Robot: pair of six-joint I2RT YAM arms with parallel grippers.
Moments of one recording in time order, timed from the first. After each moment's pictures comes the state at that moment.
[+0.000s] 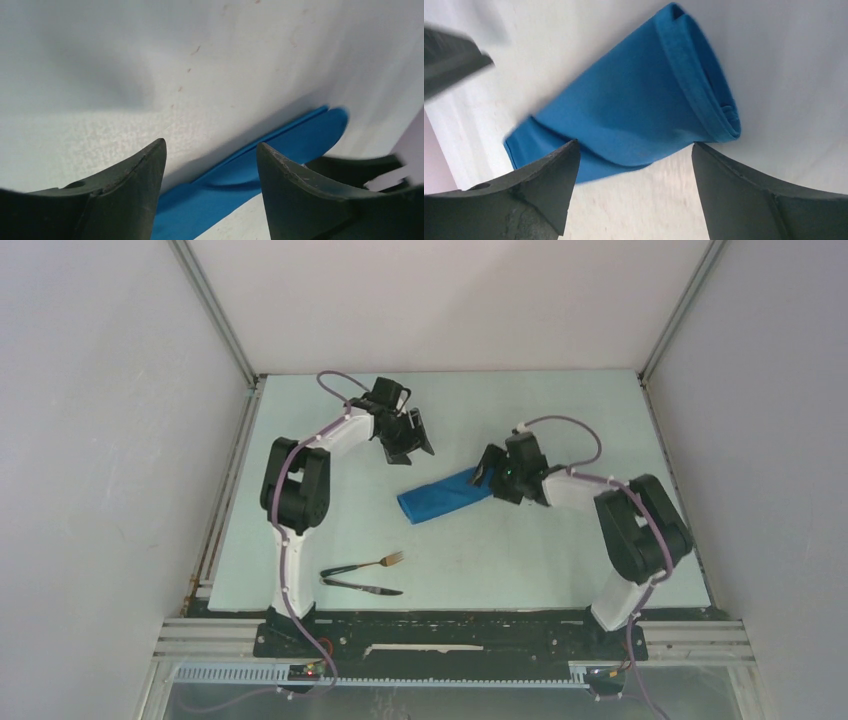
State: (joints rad) left arm -0.36 2.14 1.68 -0.58 0.30 -0.67; right arm 0.47 1.68 0.84 0.03 -0.09 0.81
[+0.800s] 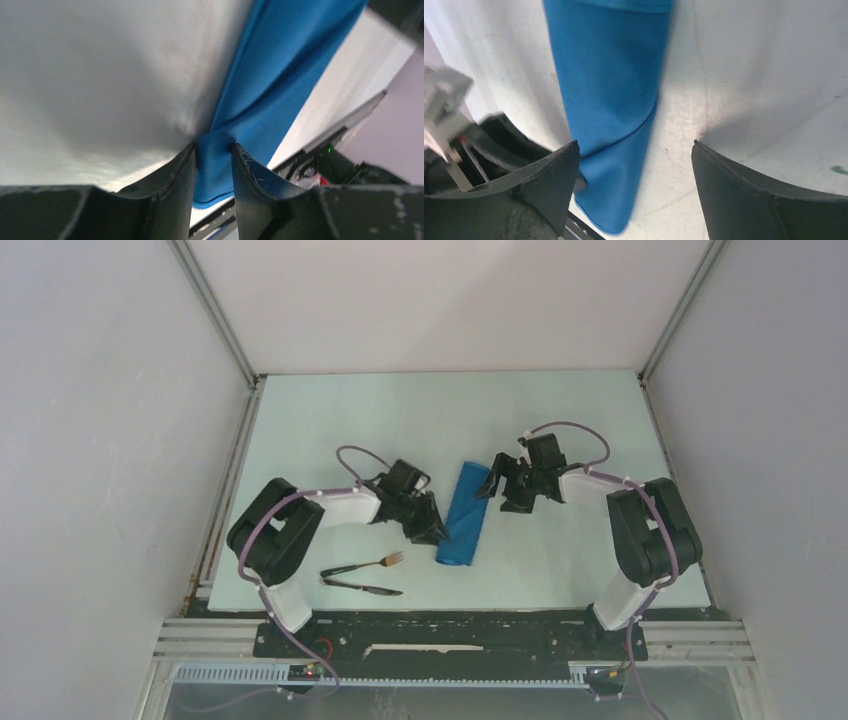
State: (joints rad) left arm -0.59 1.77 0.92 -0.22 0.41 -0.86; right arm 0.32 1.70 0.88 -0.11 -0.43 0.67
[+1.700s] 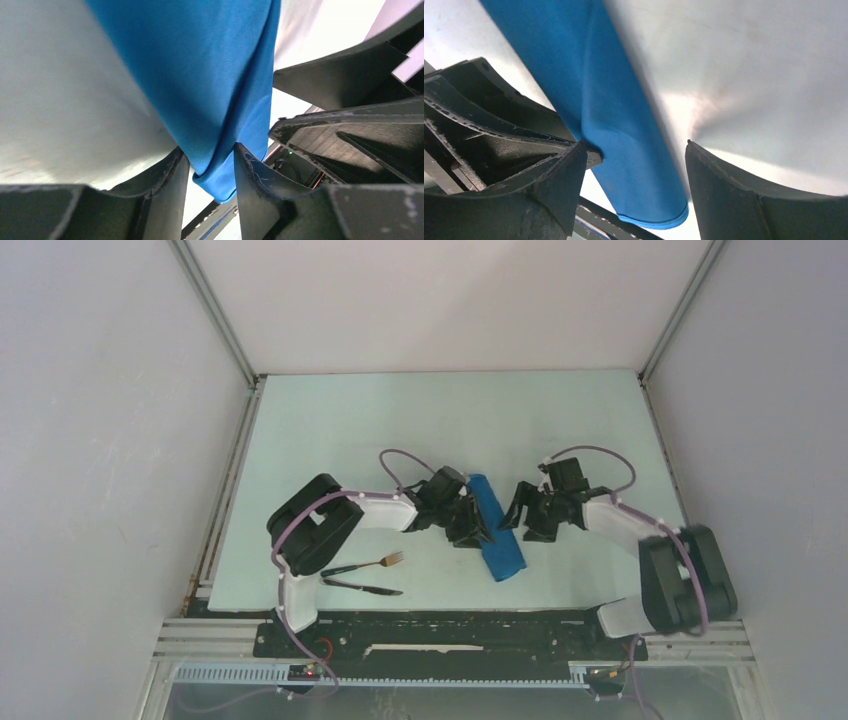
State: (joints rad) left arm -0.82 1.91 1.01 0.04 0.41 -1.08; right arm 0.27 1.48 0.69 -0.29 -0.45 0.57
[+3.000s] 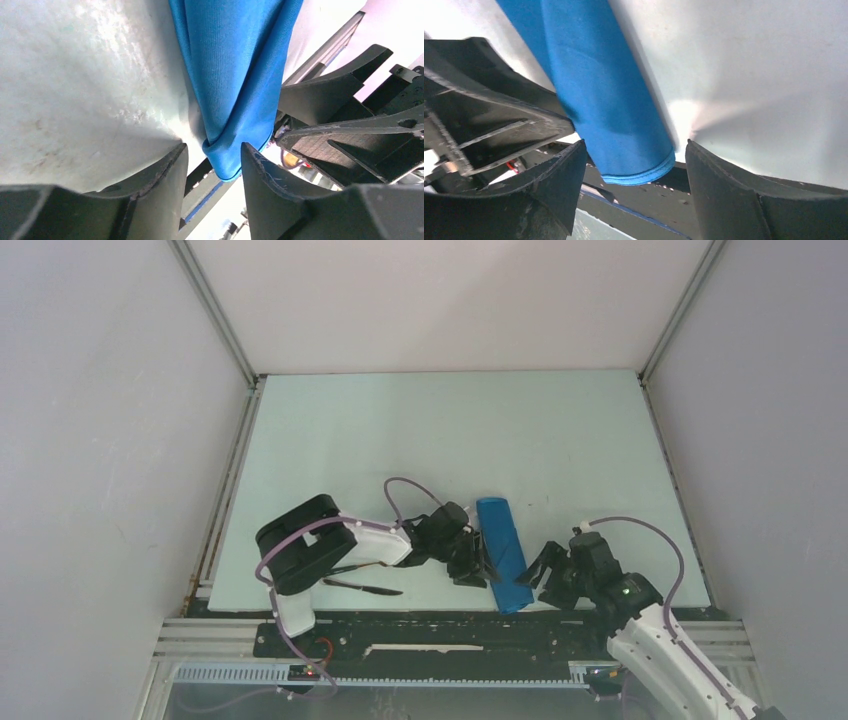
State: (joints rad) left arm -1.01 1.84 0.81 0.24 0.43 -1.22; right arm 0.43 0.43 0.24 -0.73 -0.24 0.98
